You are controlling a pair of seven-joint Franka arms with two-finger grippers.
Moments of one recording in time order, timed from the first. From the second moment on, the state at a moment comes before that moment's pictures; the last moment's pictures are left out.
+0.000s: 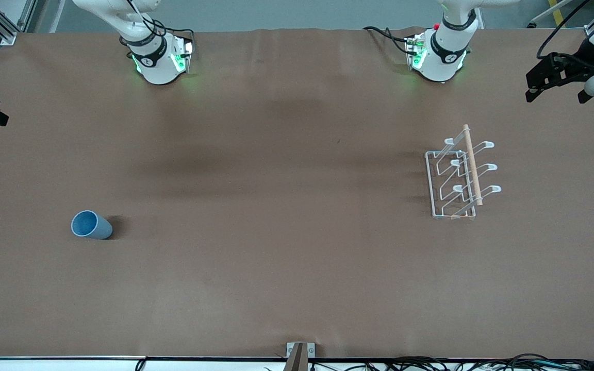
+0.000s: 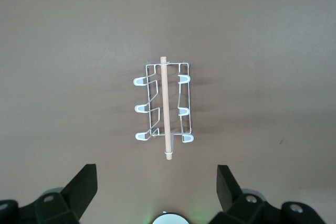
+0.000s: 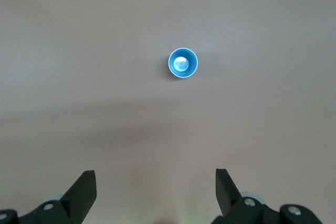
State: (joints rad) left arm -0.02 -0.12 -0.10 -1.57 0.02 1.45 -0.04; right arm -0.04 0.01 -0.07 -1.41 0.01 1.41 -0.05
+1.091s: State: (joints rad) left arm -0.02 -0.11 -0.10 -1.57 0.02 1.45 -0.03; right arm -0.11 0.01 -0.07 -1.55 0.01 1.57 -0.10
